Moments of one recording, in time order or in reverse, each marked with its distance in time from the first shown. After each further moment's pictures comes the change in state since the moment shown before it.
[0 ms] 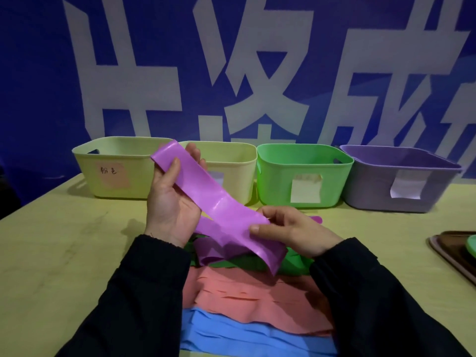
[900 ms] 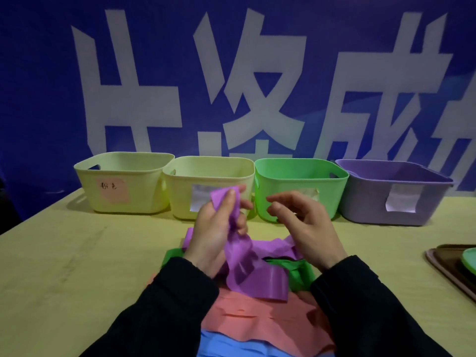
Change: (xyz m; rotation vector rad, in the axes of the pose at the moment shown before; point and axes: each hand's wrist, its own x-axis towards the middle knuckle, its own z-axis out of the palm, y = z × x) left_hand -0.027 -0.053 0.018 0.588 -0.106 -0.099; right_hand -0.002 -0.006 -0.013 -0.292 0.583 -0.387
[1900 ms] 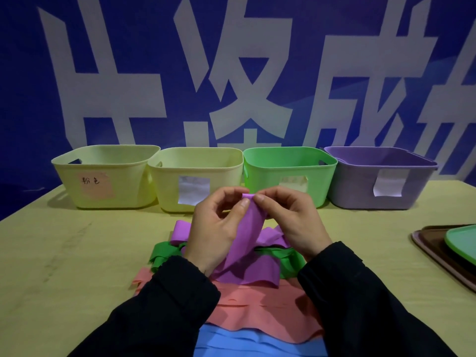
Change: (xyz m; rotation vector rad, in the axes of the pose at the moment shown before) left_hand -0.008 -0.018 0.000 0.508 -0.053 0.309; right_hand -0.003 0.001 0.009 0.264 -0.026 0.092
